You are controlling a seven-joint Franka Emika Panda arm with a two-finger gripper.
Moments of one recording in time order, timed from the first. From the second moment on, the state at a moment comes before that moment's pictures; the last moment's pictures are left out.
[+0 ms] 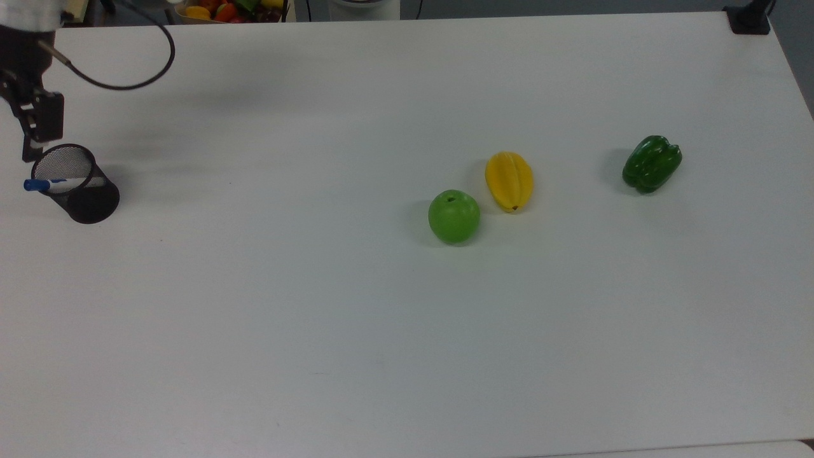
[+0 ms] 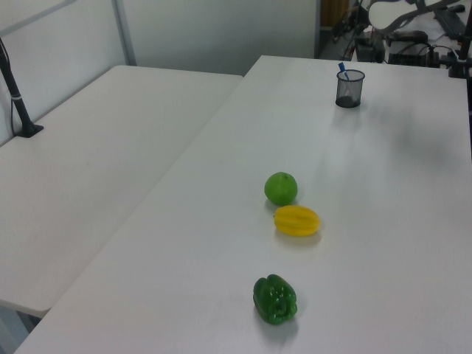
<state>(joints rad) -0.04 0.36 -0.46 -1.73 0.01 2.72 0.14</state>
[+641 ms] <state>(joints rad) -0.05 0.49 -0.46 -1.76 0.01 2.89 0.15</state>
